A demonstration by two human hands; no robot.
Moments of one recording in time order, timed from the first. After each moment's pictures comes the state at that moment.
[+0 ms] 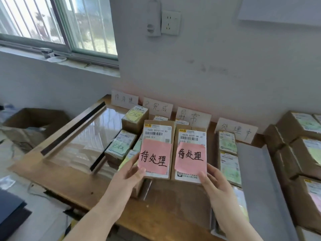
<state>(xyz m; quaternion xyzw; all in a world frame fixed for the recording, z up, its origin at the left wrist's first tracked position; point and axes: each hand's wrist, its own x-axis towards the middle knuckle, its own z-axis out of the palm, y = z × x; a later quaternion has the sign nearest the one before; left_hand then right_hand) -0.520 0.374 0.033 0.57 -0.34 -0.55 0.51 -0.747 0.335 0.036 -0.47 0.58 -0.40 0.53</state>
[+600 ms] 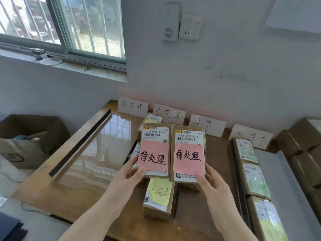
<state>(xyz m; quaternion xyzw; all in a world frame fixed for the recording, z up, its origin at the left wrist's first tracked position) -0.384 0.323 0.027 0.59 -0.37 -0.55 0.45 -0.614 0.305 0.043 -0.46 0.60 -0.41 0.51</state>
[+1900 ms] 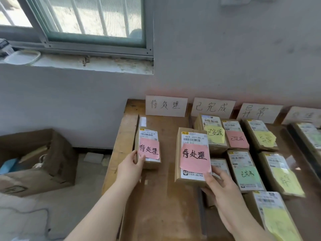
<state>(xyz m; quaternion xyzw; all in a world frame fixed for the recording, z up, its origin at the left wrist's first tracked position) -0.090 0.111 -0.076 0.76 -0.48 -0.39 0.22 -0.319 0.200 -0.010 -0.28 0.67 -0.44 0.53</state>
